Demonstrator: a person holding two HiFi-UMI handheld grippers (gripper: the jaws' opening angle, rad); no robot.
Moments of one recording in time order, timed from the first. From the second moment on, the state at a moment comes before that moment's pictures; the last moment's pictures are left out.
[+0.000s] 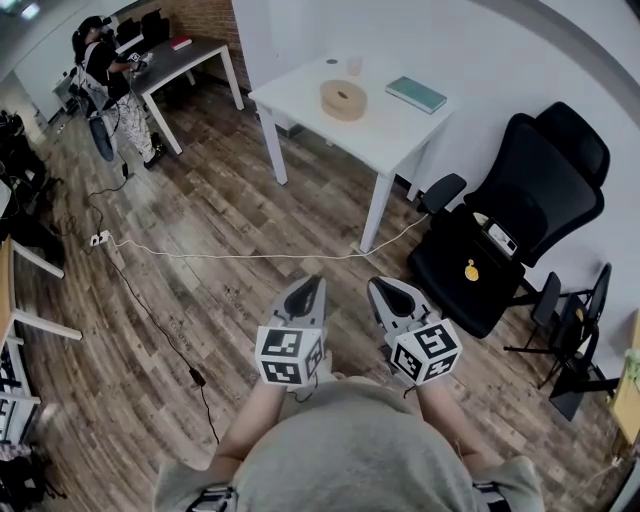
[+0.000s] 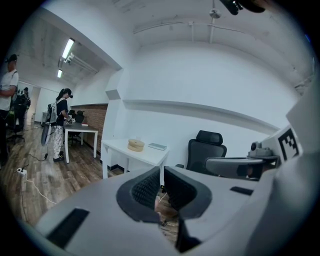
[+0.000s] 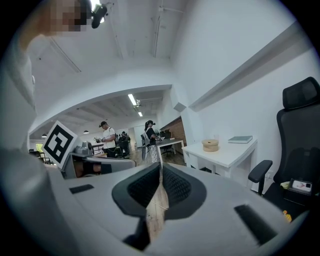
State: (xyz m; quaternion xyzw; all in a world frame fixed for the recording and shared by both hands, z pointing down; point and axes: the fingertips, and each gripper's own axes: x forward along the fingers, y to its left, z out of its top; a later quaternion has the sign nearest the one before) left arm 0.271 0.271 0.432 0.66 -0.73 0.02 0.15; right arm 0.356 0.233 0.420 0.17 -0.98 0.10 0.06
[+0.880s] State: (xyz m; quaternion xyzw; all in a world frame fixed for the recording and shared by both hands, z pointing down) left arm 0.170 0.178 0.444 0.68 -0.72 0.03 0.16; right arm 0.252 0.131 0.431 0.19 -0.97 0.09 0.07
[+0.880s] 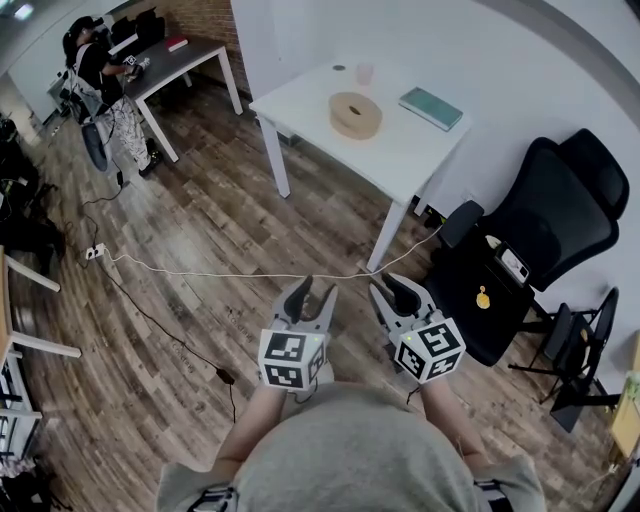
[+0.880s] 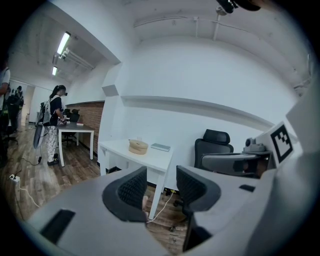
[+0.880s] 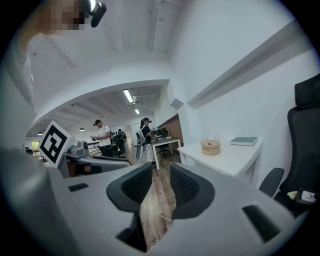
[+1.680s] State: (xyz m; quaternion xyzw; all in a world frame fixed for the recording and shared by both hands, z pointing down) left arm -0.014 0.058 0.437 0.72 -0.68 0.05 0.16; right arm 0.073 0.010 0.414 0.24 -0.96 0.09 0.08
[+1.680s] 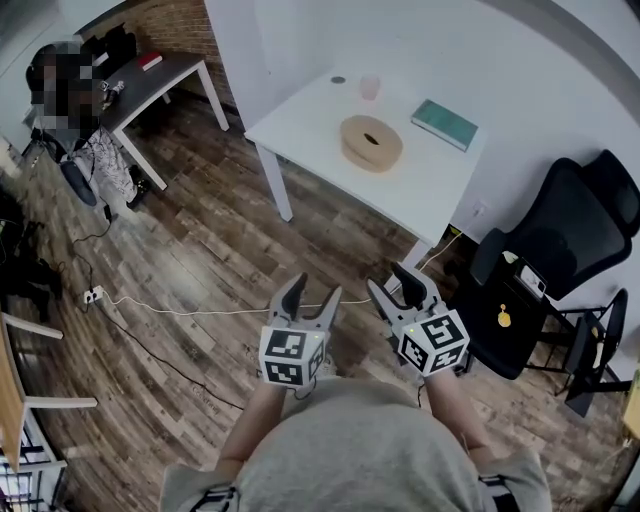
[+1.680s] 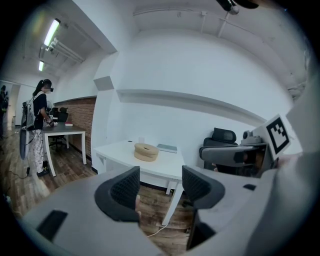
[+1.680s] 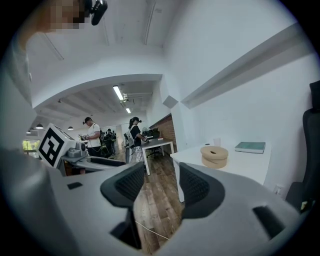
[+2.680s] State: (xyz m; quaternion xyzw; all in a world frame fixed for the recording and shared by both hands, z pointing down) left arm -0.124 -0.019 0.461 0.74 -0.65 0.06 0.18; right arm -0.035 -0.069 0.427 0.26 -0.96 0.09 0.10
